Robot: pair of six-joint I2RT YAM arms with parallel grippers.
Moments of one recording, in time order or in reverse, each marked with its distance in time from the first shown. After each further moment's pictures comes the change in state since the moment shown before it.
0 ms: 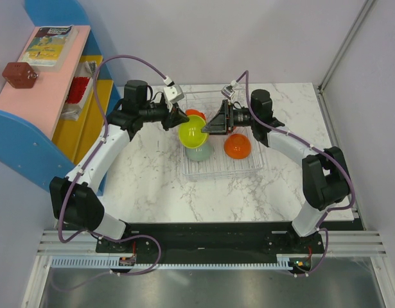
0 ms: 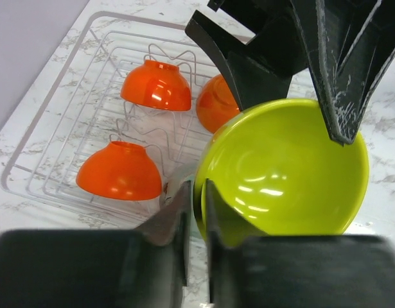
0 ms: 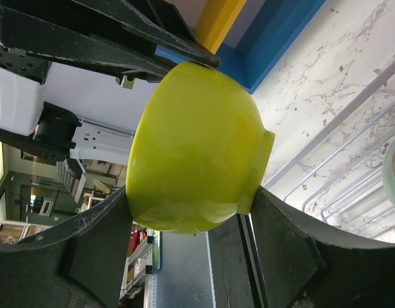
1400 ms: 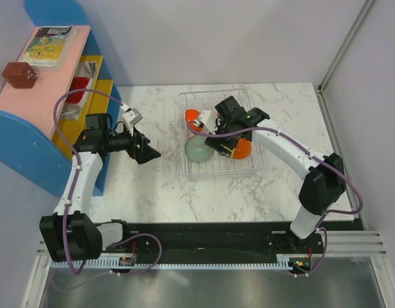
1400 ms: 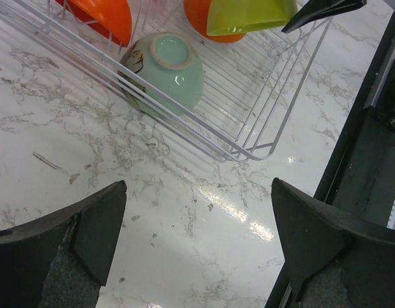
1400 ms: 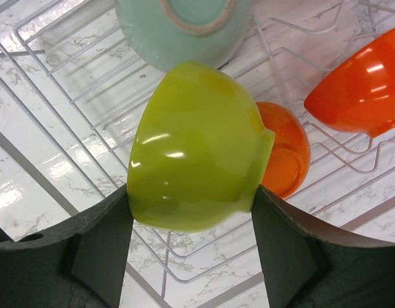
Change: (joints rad) left arm 0.390 -0.282 -0.354 -0.273 0.198 0.019; right arm 0.245 -0.009 0.372 -1.262 1.049 -1.405
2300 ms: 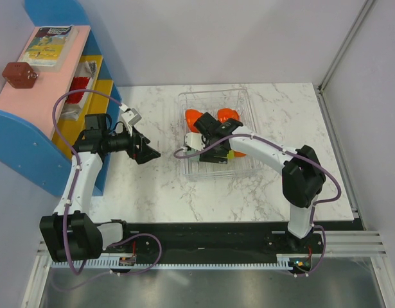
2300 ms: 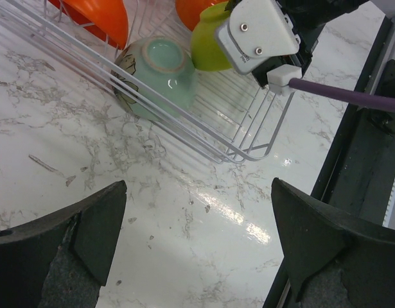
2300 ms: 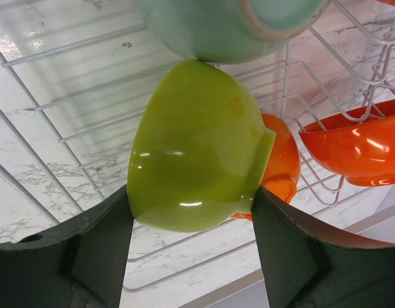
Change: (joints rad) left arm 0.012 0.000 -0.004 0.000 0.029 0.000; right arm 0.147 0.158 0.005 -0.008 0.272 -0.249
